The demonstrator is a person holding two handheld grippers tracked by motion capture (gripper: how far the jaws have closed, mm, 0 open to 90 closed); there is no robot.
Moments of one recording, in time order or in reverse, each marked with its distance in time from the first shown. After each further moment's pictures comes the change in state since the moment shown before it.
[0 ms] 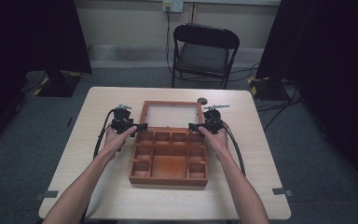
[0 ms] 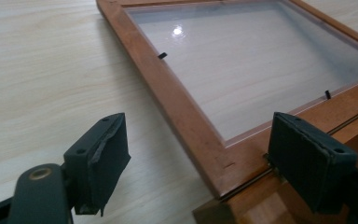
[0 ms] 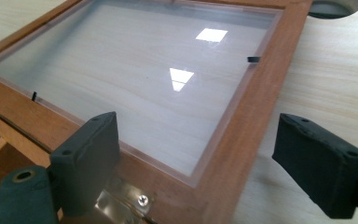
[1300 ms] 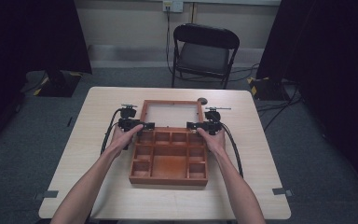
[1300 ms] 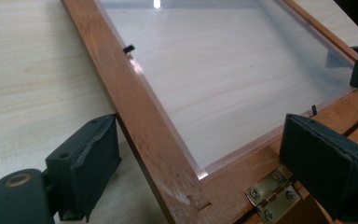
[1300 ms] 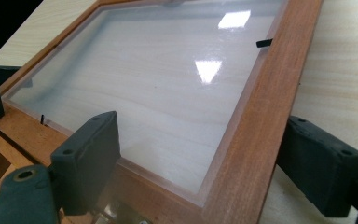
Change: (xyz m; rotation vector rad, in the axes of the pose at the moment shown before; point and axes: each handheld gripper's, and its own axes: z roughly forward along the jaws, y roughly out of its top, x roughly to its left) left arm 0.000 0.006 0.023 0.038 -0.102 -0.091; right arm -0.009 -0.007 0.014 -0.034 0.094 0.149
